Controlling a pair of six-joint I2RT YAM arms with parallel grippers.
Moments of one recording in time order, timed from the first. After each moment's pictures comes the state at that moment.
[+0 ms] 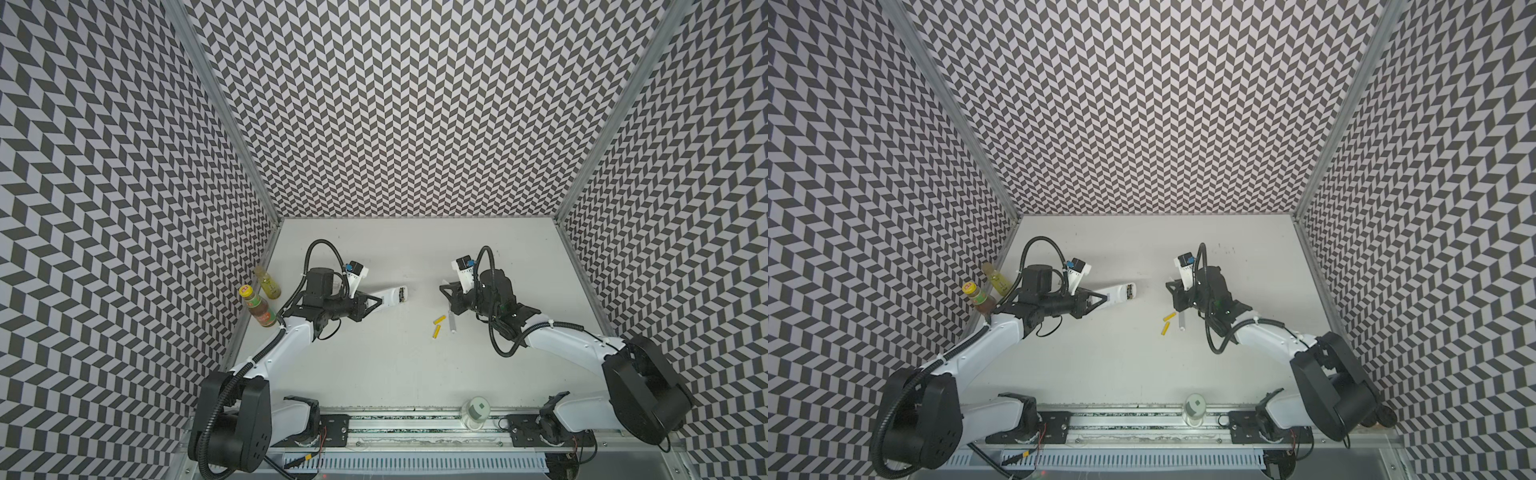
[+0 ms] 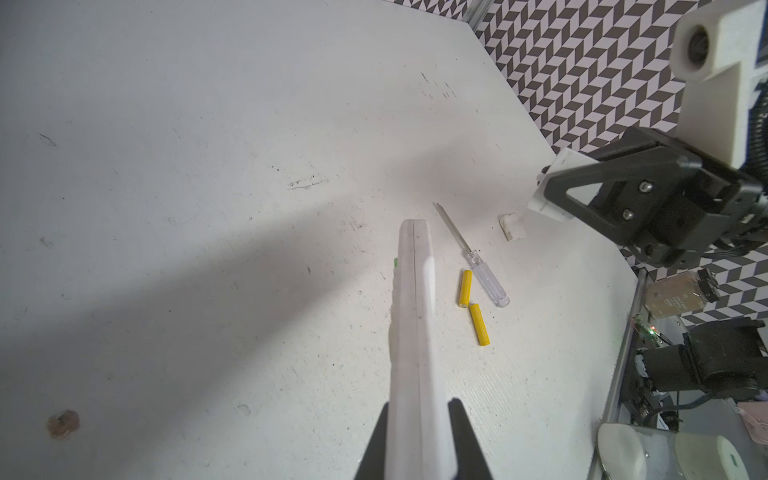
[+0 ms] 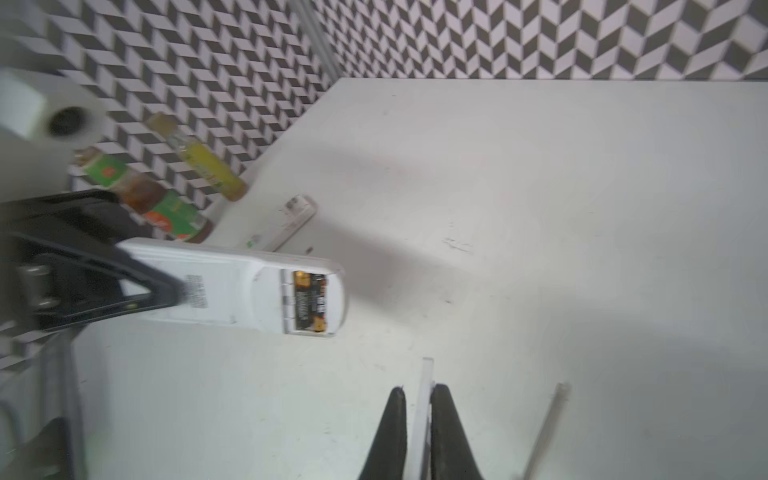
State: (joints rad) left arm -0.16 1.21 0.65 -0.14 1.09 0.05; right arm 0.62 1.58 0.67 0.62 -0.67 0.42
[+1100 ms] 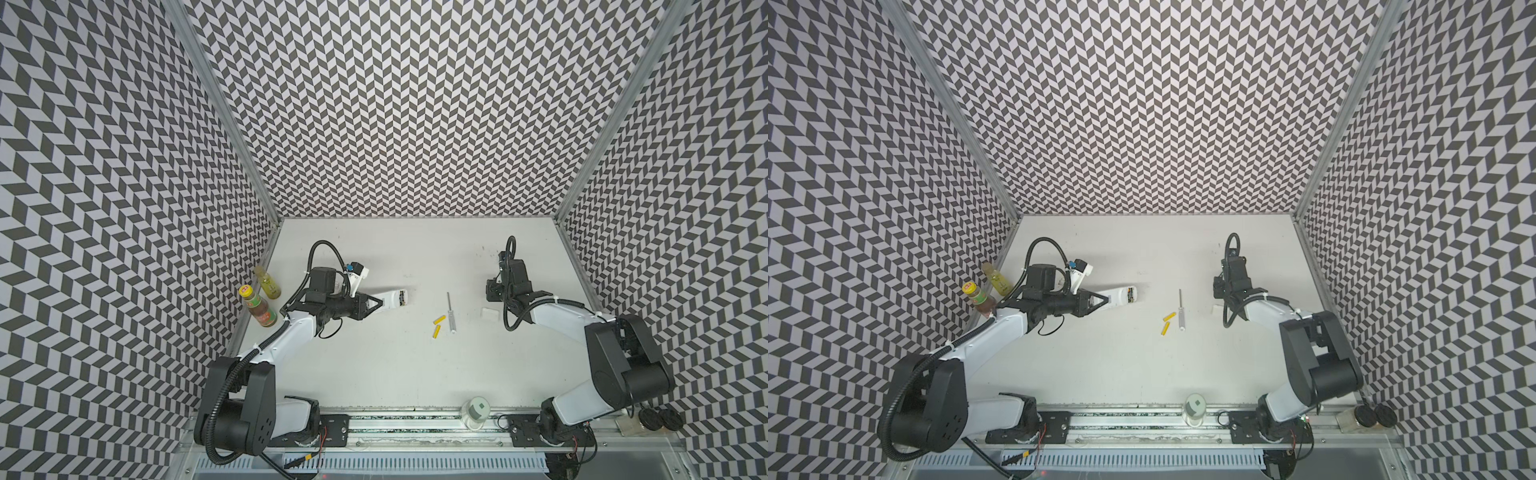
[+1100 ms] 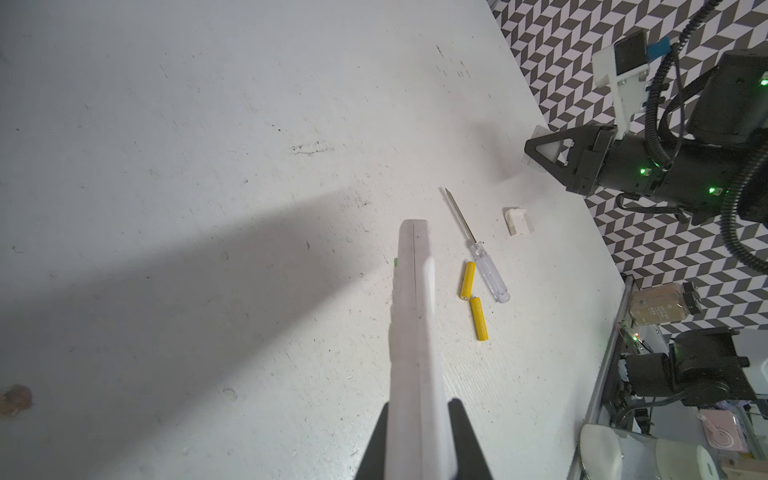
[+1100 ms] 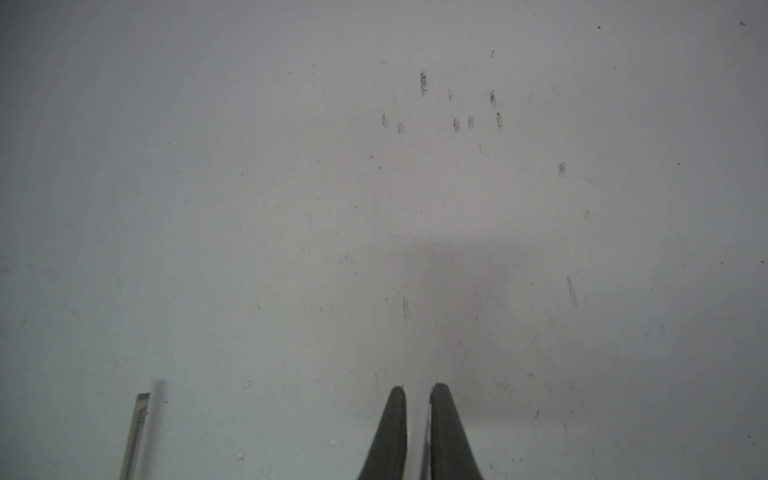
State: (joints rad) left arm -0.18 1.20 0.66 -0.15 0.79 -0.04; right arm 0.63 1.53 0.65 0.54 -0.58 0.39
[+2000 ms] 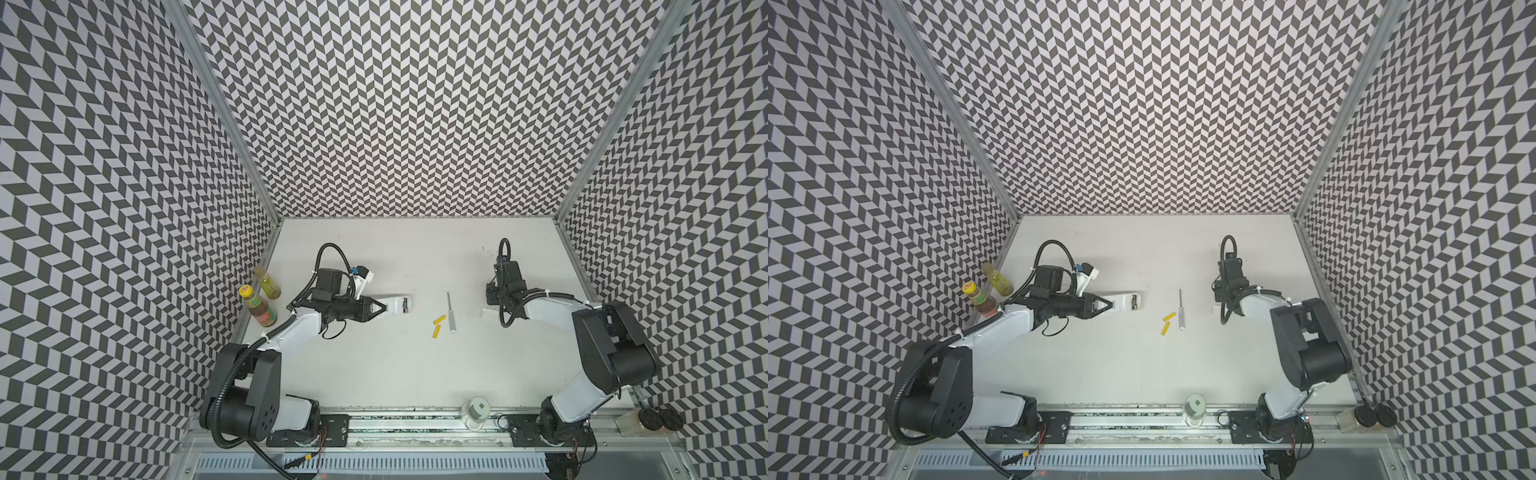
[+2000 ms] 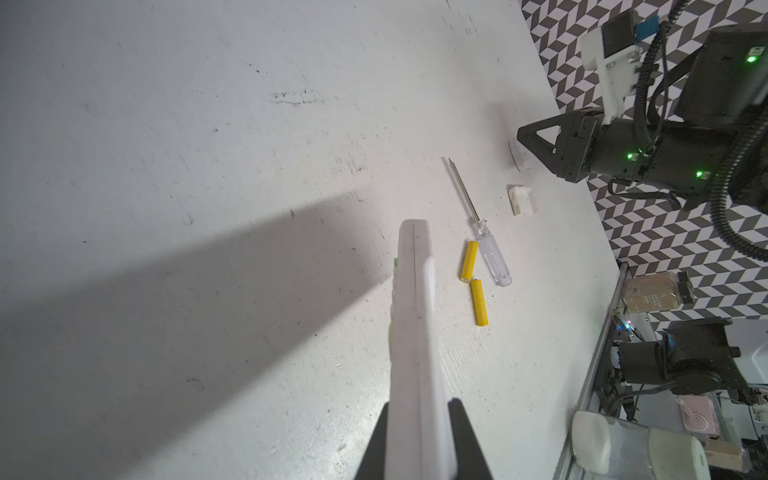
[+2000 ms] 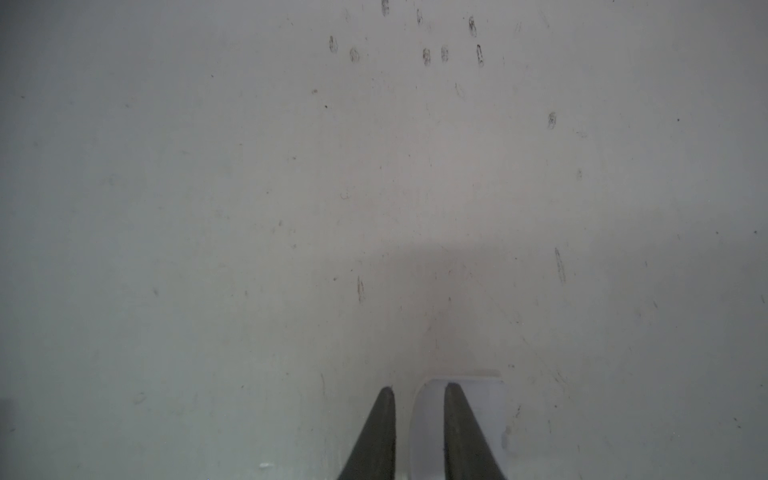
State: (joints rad) left arm -0.18 1.26 0.67 -0.16 0.76 -0.08; right arm 0.29 1.45 0.73 0.07 0.05 0.20
